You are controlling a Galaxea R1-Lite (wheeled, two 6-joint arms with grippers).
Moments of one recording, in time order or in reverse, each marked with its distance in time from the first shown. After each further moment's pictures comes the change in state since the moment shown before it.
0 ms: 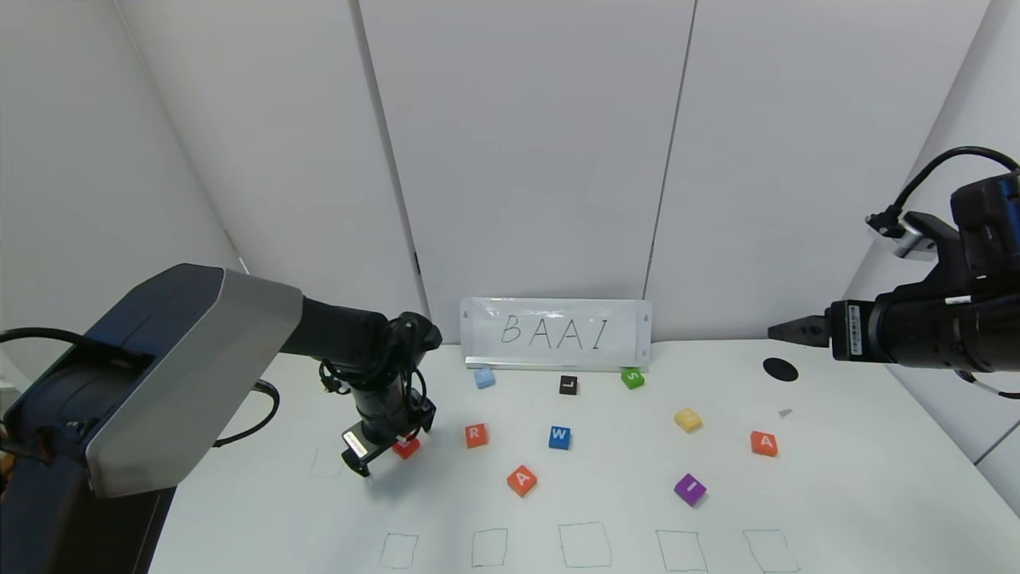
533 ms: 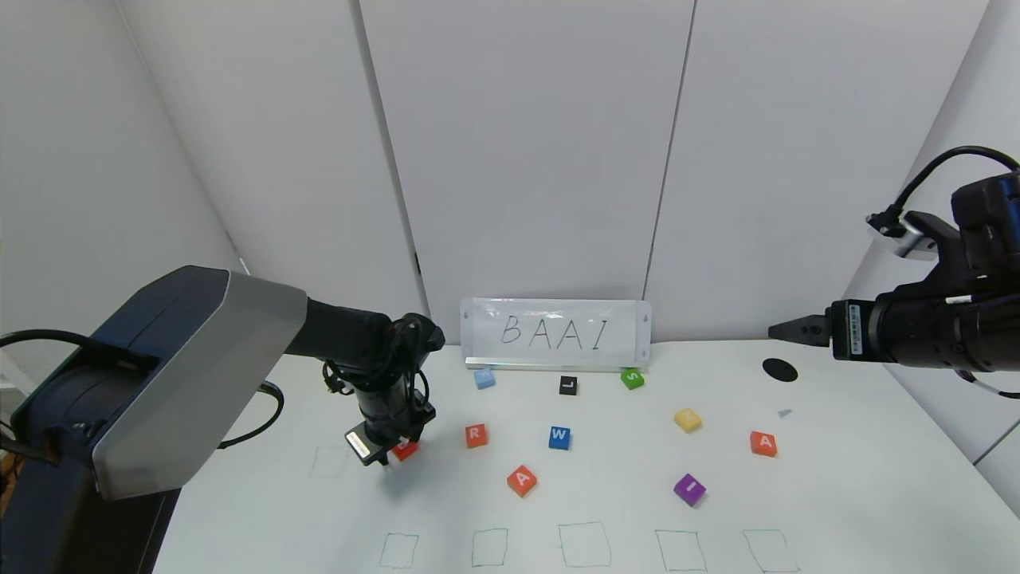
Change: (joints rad) left arm -0.009 0.013 -0.007 0.007 -0.001 0.002; right arm -0.002 -0.001 -0.001 0.000 0.000 0.000
